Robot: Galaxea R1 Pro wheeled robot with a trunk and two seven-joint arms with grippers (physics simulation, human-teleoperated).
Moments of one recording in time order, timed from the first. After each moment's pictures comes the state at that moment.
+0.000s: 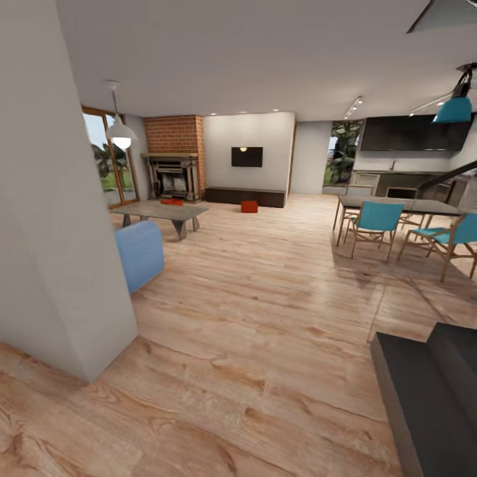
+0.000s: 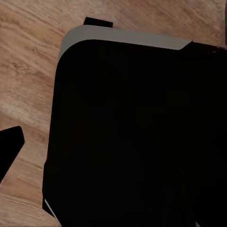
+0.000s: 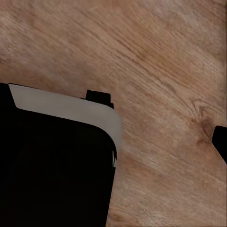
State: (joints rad) left arm 0.00 -0.01 0.01 -0.14 0.18 0.07 0.00; right arm -0.12 -0.02 0.20 0.03 0.00 -0.18 -0.06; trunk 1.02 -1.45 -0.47
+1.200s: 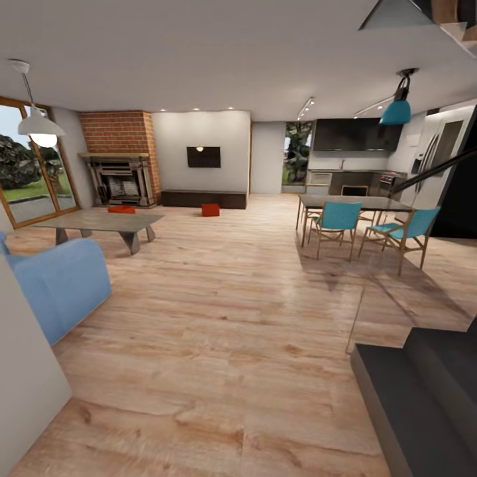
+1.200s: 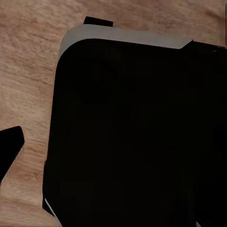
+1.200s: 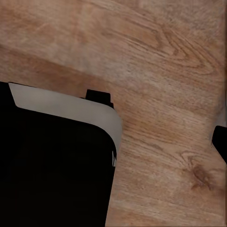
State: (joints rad) left arm 0.00 -0.01 0.01 -0.13 0.18 0.07 0.00; right arm -0.12 -0.02 0.20 0.03 0.00 -0.18 -0.06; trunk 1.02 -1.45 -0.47
